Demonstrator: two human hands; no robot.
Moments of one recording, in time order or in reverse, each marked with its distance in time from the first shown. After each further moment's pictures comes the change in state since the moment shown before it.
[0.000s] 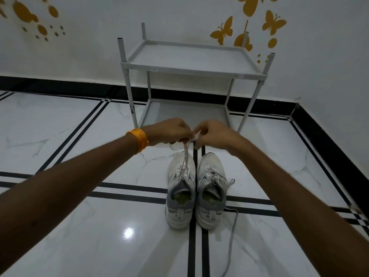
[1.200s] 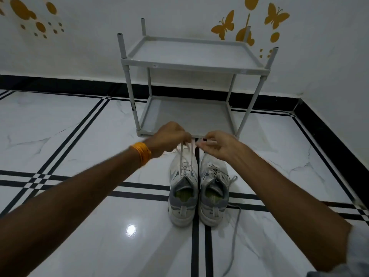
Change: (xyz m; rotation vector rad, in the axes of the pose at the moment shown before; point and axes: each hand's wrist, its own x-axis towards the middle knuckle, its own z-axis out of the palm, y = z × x) left_hand -0.008 -0.013 0.026 -0.205 0.239 -0.110; right_hand 0.026 0.037 0.034 1.235 0.169 0.525
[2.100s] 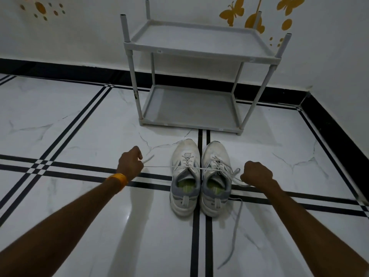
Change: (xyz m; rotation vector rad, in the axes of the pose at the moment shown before) left_hand -0.019 -0.189 0.009 0.274 0.377 -0.290; right_hand 0.026 0.062 -0.141 -1.773 0.321 -0.183
